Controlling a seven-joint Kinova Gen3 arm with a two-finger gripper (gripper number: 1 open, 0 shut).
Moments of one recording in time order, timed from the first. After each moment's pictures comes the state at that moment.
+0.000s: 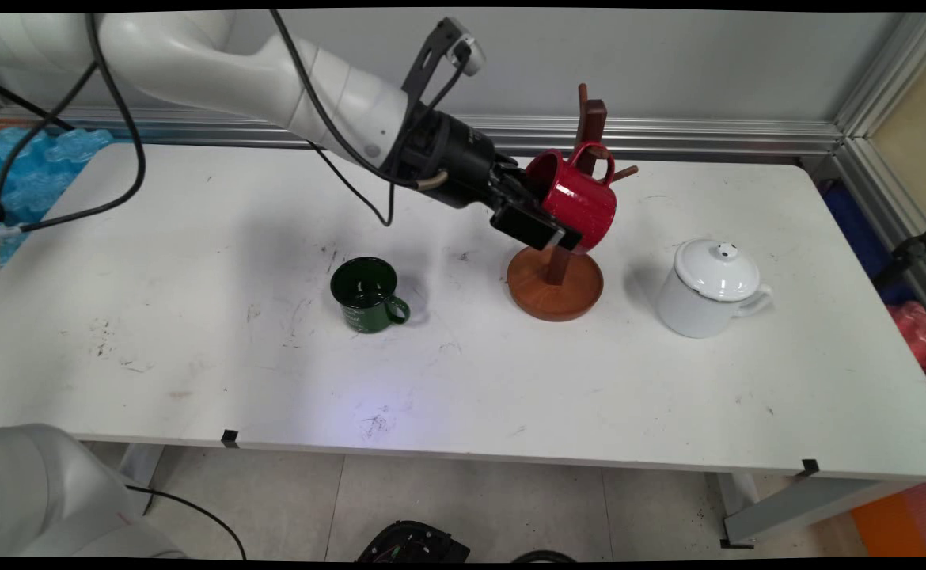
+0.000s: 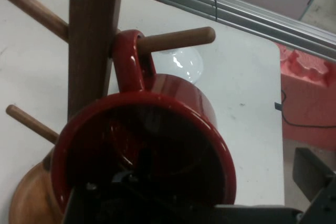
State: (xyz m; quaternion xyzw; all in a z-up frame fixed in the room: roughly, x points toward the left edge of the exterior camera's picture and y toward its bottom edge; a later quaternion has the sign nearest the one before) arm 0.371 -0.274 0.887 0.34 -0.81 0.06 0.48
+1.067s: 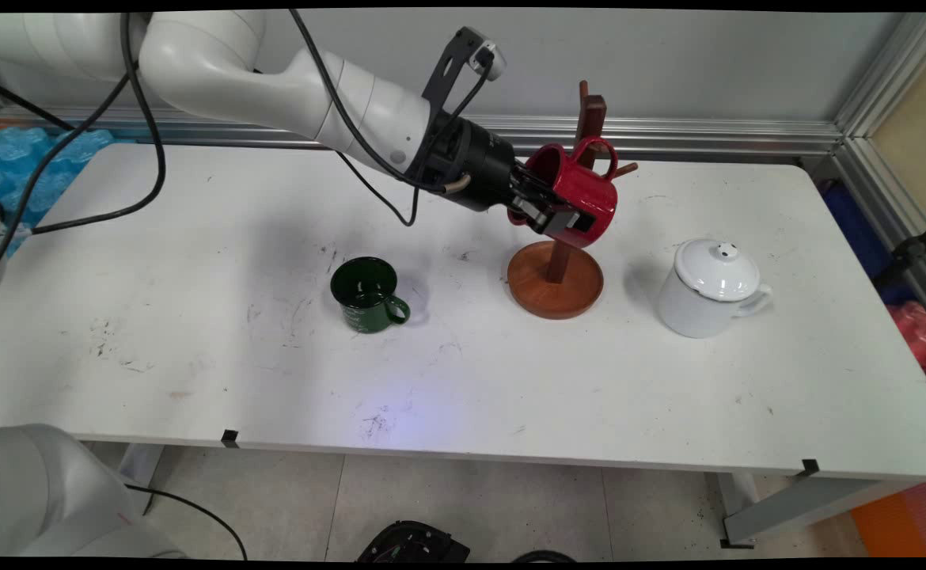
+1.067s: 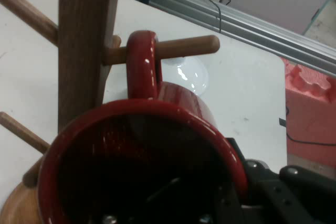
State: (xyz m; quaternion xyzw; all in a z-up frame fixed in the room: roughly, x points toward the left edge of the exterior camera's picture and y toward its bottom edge) arm 0.358 -0.285 0.876 0.36 -0.79 0.06 0.49
